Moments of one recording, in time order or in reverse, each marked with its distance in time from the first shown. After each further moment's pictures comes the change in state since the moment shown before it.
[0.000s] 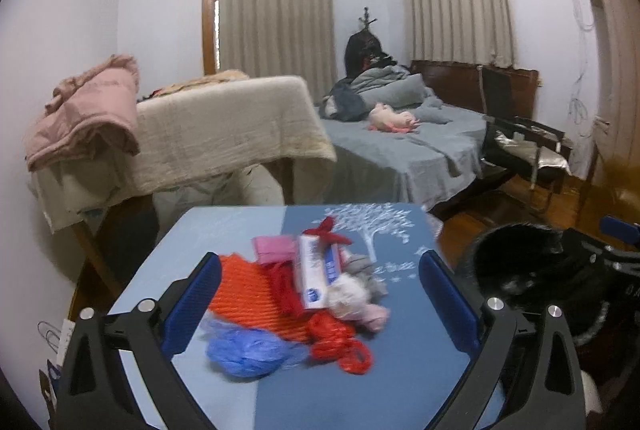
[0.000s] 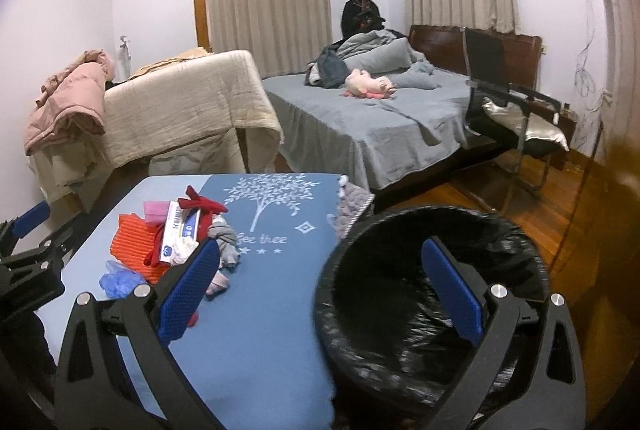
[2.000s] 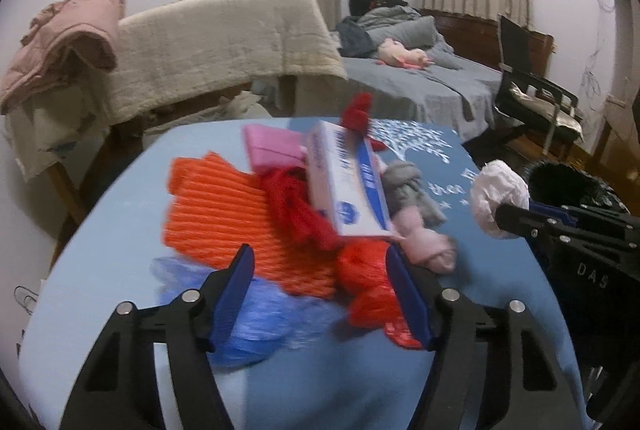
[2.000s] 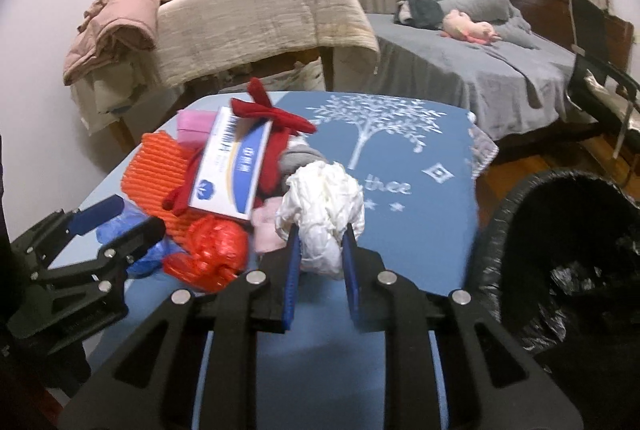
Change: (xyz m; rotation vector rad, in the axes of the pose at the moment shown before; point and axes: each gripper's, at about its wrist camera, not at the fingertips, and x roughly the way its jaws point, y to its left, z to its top) left arm 0.109 0.019 -0.069 -0.024 0.196 -0.042; right arm 0.146 0.071 -0.046 -0.125 0.211 0.263
